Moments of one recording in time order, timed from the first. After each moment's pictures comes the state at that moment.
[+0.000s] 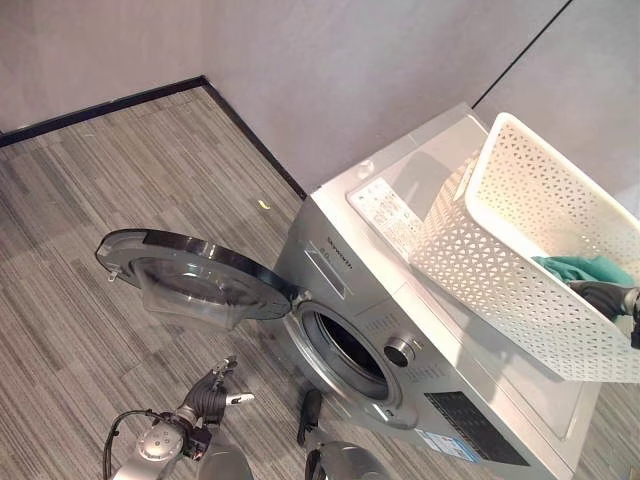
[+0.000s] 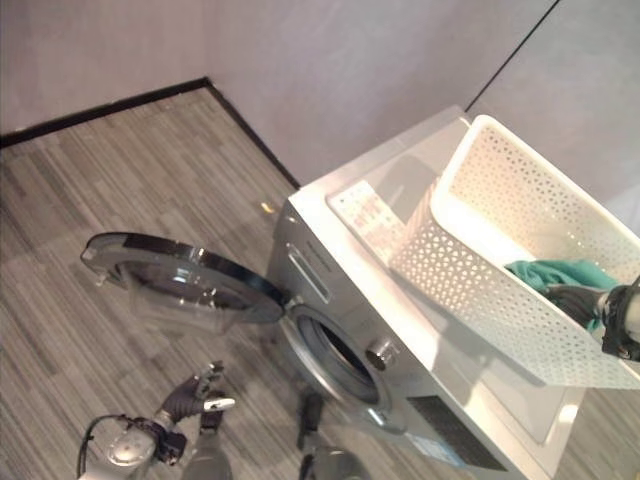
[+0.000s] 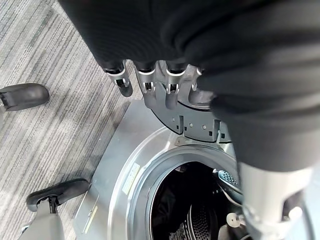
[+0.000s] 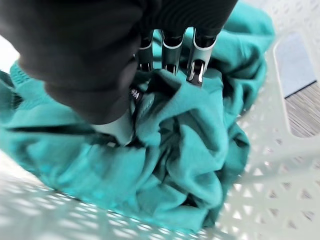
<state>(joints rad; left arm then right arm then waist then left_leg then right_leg) 0.18 0.58 -0.32 0.36 -0.26 -0.09 -0.08 -0.21 -1.46 0.41 0.23 0.08 0.04 0.47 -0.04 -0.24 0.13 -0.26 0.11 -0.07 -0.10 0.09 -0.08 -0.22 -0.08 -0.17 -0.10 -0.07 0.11</state>
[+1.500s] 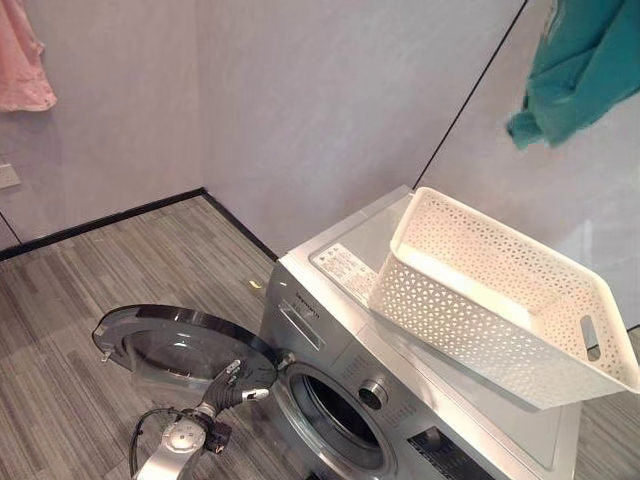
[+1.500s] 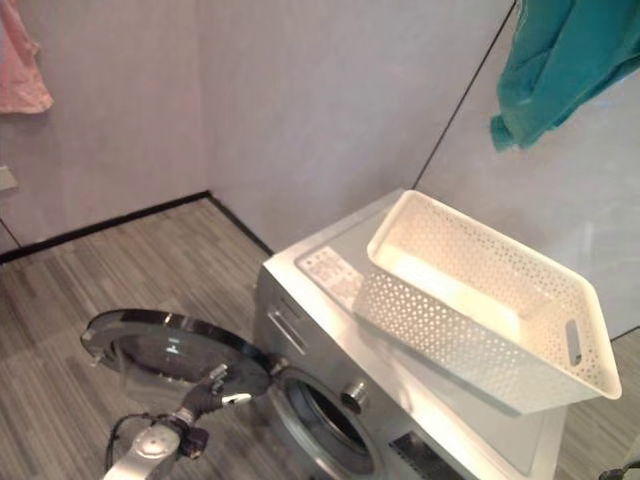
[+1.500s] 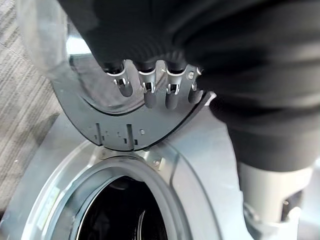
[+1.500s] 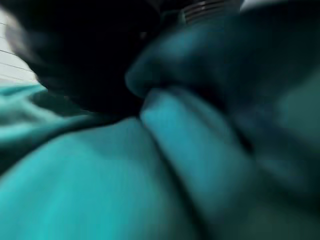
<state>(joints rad) 0.08 0.47 -0.37 0.46 -0.26 -0.05 -0.02 -1.21 -1.19 0.32 0.52 0.23 -0.04 -0.39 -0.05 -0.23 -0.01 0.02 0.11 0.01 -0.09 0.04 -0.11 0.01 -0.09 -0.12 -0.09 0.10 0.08</state>
